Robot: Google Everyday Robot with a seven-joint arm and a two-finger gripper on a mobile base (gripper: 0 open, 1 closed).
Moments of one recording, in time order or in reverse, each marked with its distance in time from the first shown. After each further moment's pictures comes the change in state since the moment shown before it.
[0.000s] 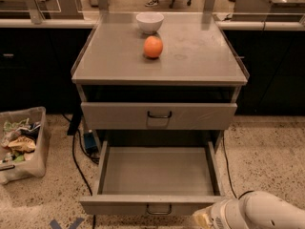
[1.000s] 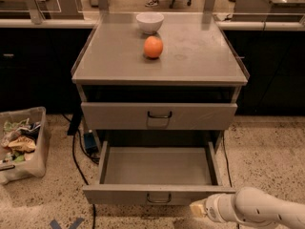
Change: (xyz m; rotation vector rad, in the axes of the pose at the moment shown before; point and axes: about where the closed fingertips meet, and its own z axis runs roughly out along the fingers) arm -0.012 -0.055 0.068 0.017 -0.054 0.036
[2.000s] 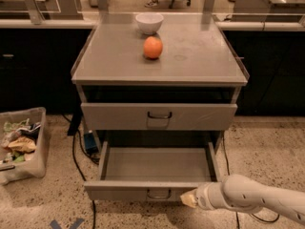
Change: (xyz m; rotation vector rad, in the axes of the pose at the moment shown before) arm -0.032 0.002 0.034 -0.062 0.004 -0.053
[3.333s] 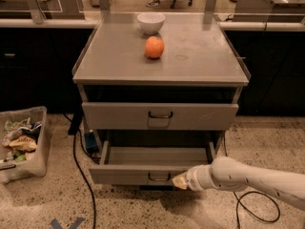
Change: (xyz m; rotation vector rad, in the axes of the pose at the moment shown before) arm -0.074 -0.012 0.023 0.011 -0.042 -0.101
